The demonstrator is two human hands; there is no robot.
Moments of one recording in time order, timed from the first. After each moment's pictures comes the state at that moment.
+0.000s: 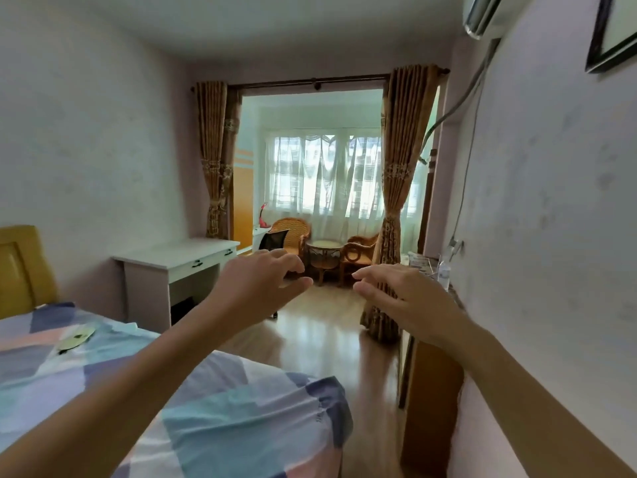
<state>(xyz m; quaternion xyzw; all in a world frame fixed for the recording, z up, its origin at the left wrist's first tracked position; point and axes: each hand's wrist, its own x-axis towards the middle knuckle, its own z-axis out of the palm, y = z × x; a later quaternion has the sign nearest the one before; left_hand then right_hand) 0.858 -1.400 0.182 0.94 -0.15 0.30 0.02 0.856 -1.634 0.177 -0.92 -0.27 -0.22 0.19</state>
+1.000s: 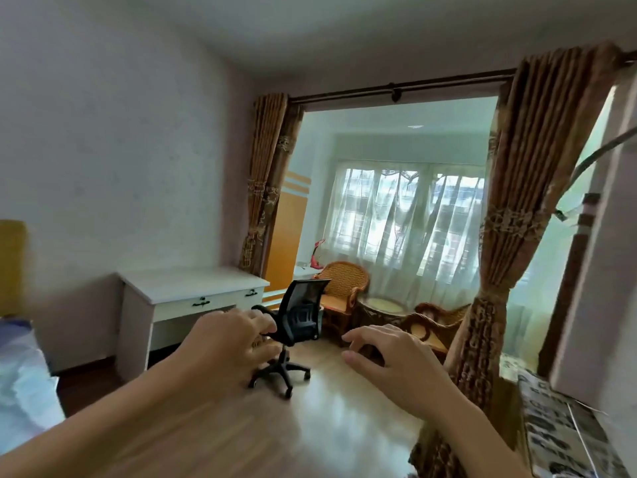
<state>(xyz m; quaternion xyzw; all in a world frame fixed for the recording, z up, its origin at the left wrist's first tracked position) 1.614 -1.458 0.135 0.97 0.03 0.24 0.00 1.680 -1.703 0.158 -0.89 -0.39 -0.18 0.17</state>
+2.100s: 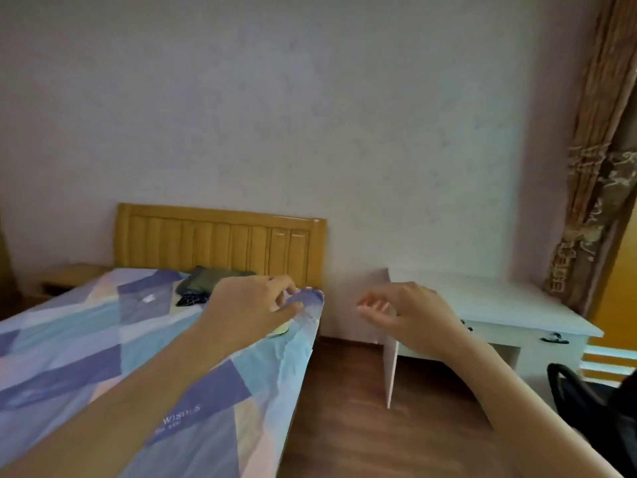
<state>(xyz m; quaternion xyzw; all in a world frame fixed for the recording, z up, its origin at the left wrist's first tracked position) 1.892 -1.252 0.138 0.82 0.49 0.25 -0.16 2.137 -1.295 0.151 -0.59 -0.78 -0.04 0.22</state>
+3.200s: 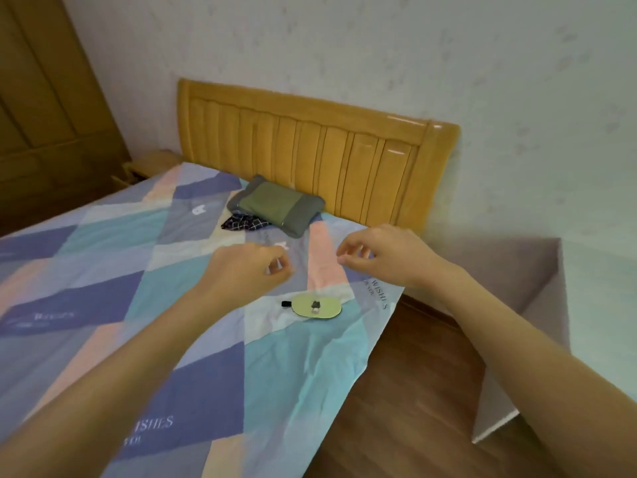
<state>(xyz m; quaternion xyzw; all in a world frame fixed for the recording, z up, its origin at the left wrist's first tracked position) 1.903 -0.600 -0.008 0.71 0.69 0.13 -0.06 2.127 -0.519 0.031 -0.35 -0.93 0.08 0.08</state>
